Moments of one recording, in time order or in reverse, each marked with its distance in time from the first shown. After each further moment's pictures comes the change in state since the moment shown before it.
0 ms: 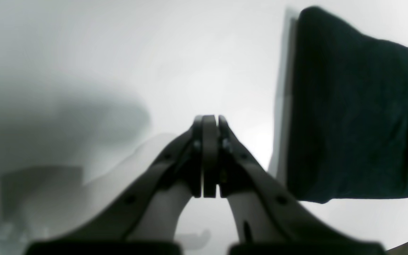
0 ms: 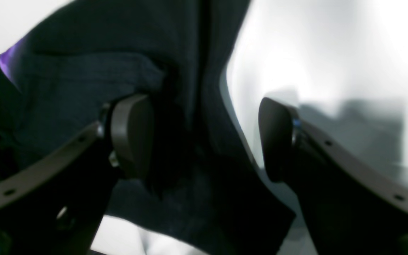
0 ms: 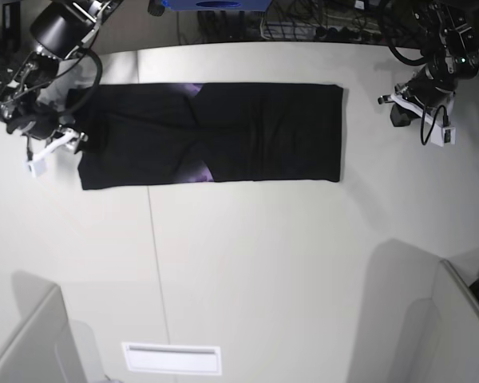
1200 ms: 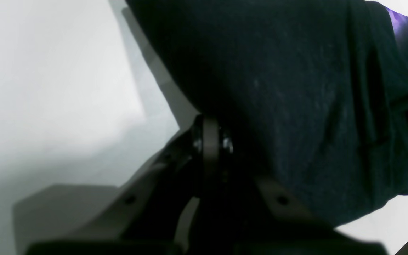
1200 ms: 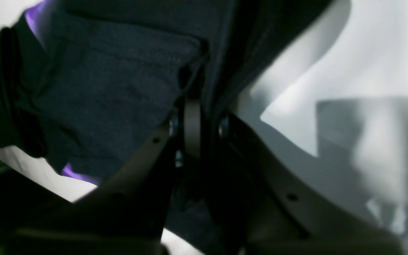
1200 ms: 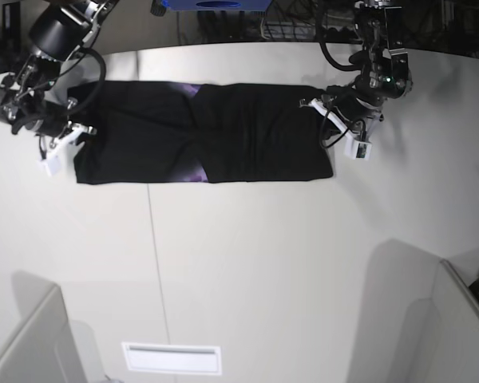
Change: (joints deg) left arm -6.7 7.7 22.2 -9.0 15.6 -0.3 -12.2; right arm 0.5 1.8 -3.3 -5.9 5.5 1.9 -4.9
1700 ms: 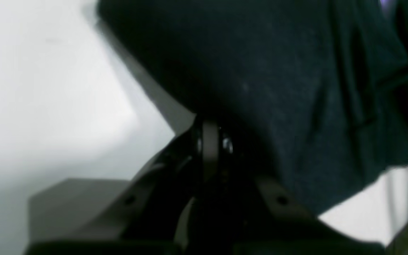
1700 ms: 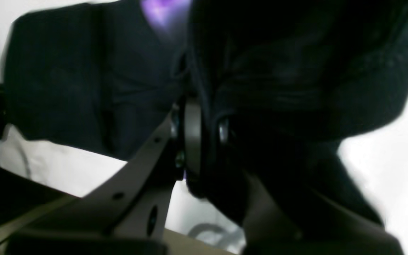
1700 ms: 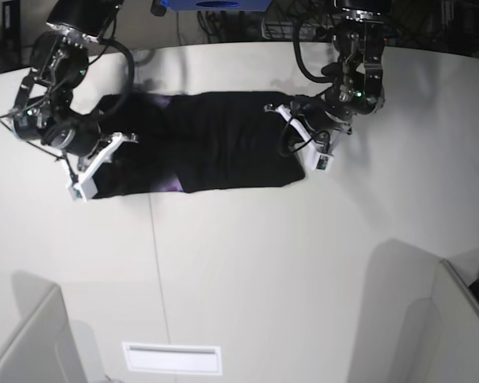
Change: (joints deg) left arm -5.1 2.5 8.8 -0.8 2.0 0.5 3.5; right arm -6.4 -5.9 -19.2 34.8 -3.7 -16.2 -2.1
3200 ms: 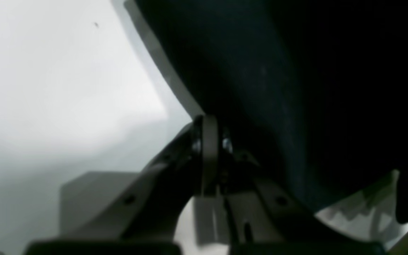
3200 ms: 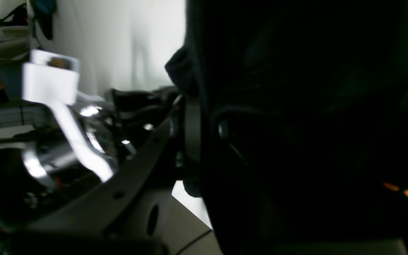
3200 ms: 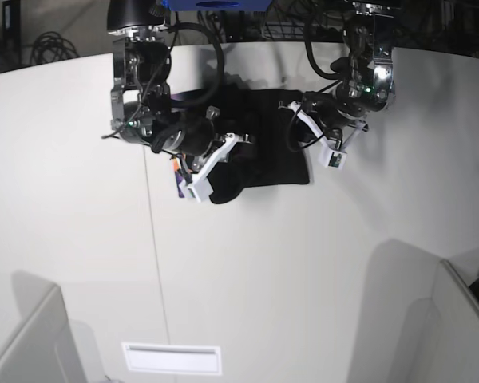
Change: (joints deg) left arm 2.1 -3.5 -0.7 5.3 1.2 2.6 1.9; right arm -0.6 -9.6 -26.2 -9.6 2.3 -14.3 14.8
